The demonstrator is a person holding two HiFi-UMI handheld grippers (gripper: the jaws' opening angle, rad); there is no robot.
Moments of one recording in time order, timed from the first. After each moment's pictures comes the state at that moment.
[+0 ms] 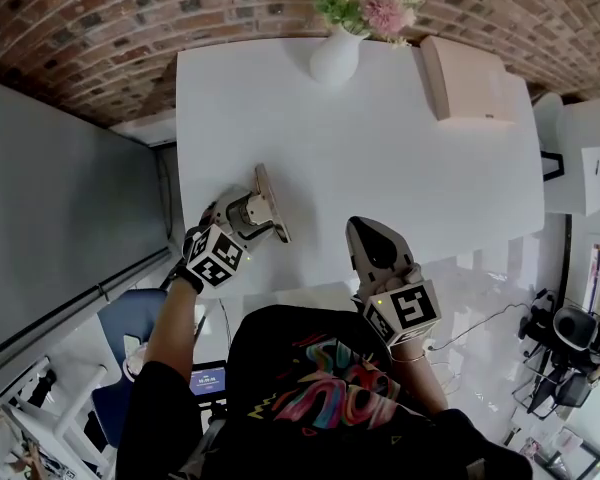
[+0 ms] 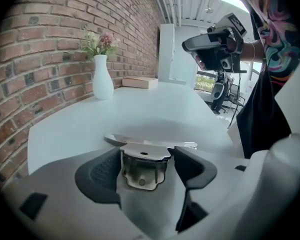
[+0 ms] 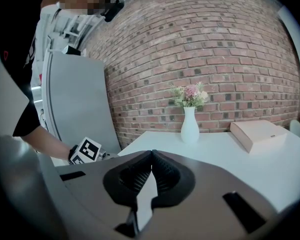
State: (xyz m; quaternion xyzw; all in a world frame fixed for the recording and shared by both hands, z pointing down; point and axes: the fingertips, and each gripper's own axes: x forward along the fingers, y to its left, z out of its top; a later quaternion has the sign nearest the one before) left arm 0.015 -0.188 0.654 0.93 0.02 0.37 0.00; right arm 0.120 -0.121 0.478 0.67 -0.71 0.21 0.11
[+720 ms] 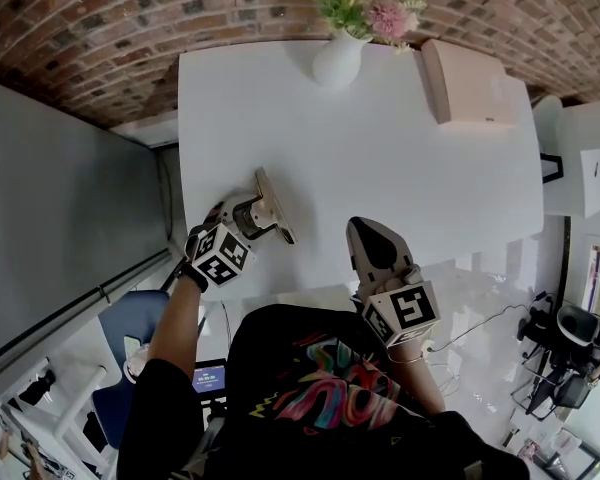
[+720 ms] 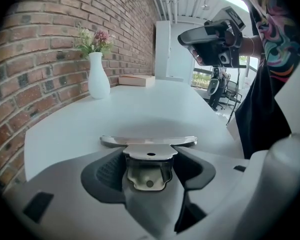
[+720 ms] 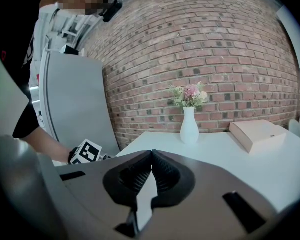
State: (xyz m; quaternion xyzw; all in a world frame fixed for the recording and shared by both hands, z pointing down) left arm 0.020 -0.188 0.659 0.92 0.04 0.38 -0.01; right arm 0.121 -0.128 0.476 0.67 -0.70 0.21 0.10
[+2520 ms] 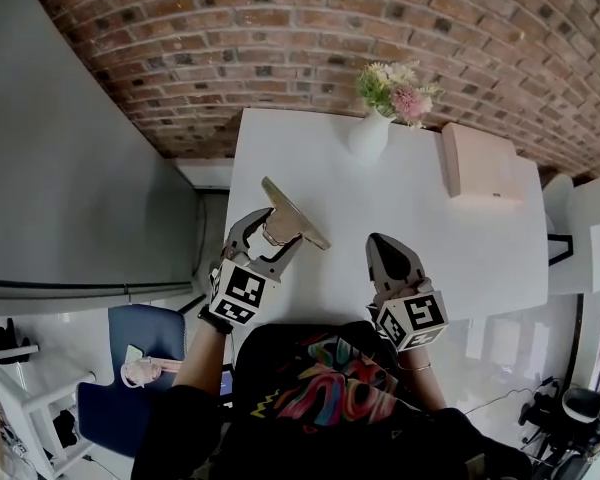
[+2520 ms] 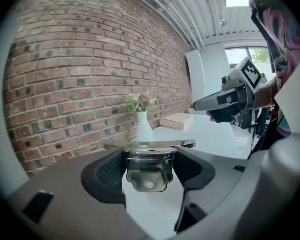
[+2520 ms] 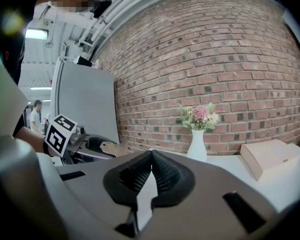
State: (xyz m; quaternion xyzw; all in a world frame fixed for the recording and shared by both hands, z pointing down) left arm 0.007 -0.223 0.462 0.95 -0.21 0.21 -0.01; right arm 0.126 -0.149 0.413 0.64 -0.75 0.13 0.07
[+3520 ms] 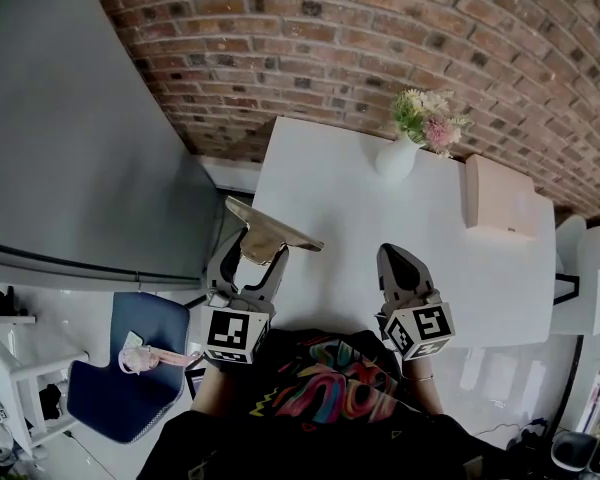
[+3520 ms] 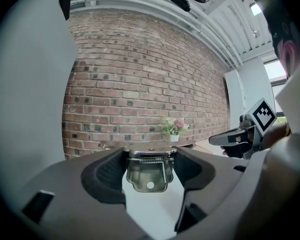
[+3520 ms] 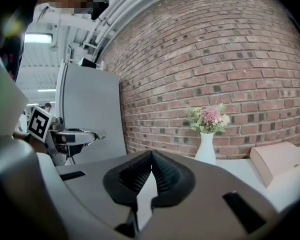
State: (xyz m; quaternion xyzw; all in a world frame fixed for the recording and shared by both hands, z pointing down) left arm -0.077 -0.221 0.388 0.90 -0.42 0.09 0.05; right arm 0.115 -0.169 0.402 0.61 -0.77 0.13 0.07
